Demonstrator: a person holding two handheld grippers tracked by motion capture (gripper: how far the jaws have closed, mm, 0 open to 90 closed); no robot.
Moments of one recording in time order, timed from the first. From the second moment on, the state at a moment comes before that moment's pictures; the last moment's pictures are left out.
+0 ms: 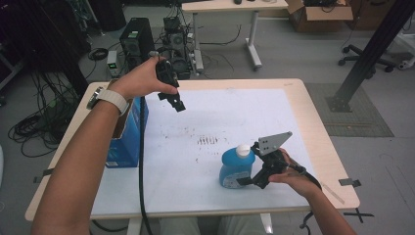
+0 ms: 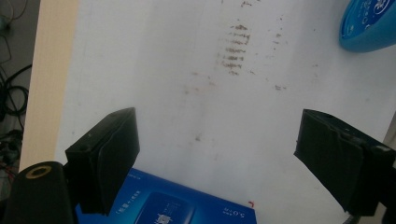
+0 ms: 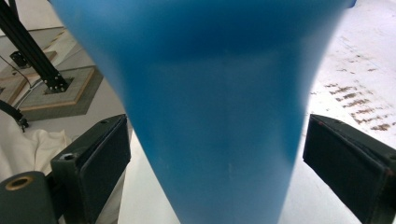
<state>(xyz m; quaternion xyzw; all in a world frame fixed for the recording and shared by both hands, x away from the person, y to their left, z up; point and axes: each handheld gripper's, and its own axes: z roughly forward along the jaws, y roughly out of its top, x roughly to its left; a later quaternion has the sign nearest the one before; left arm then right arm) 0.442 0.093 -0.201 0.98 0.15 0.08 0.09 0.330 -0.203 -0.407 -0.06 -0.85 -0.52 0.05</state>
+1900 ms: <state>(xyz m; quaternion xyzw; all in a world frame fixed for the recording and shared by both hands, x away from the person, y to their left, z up) 0.443 0.098 -0.205 0.98 0.15 0.08 0.09 0.330 -0.204 -0.415 -0.05 -0.83 -0.55 0.04</state>
